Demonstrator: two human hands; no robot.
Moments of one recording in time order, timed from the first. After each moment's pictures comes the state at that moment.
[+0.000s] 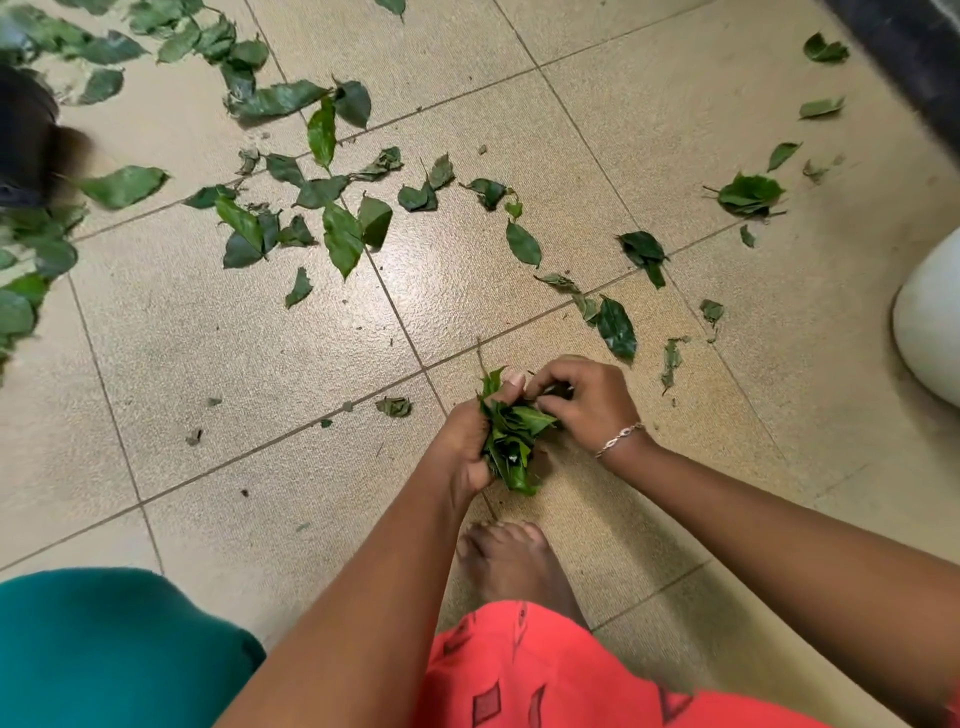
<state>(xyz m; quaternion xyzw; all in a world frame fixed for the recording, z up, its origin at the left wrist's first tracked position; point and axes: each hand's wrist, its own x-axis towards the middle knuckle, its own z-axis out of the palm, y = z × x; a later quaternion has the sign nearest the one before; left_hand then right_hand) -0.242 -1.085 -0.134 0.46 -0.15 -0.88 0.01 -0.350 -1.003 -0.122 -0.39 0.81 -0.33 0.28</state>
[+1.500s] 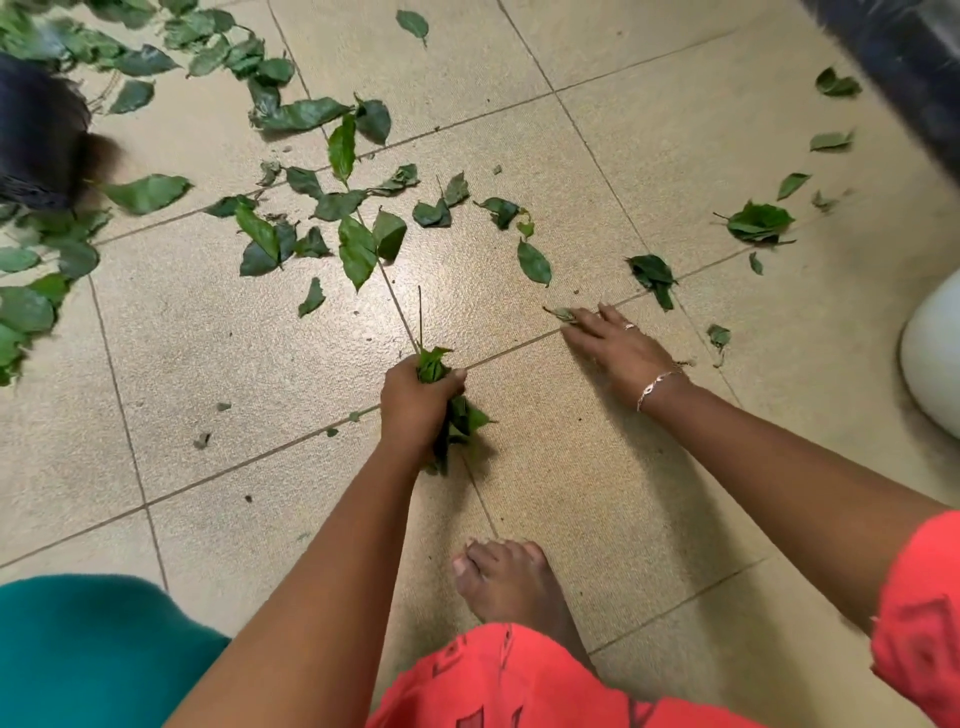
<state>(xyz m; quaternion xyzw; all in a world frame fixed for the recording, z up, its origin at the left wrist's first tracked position) -0.223 -1.139 -0.132 0.57 -0.54 -0.61 0.12 -0.436 -1.022 -0.148 -0.53 0.81 0.04 0.26</state>
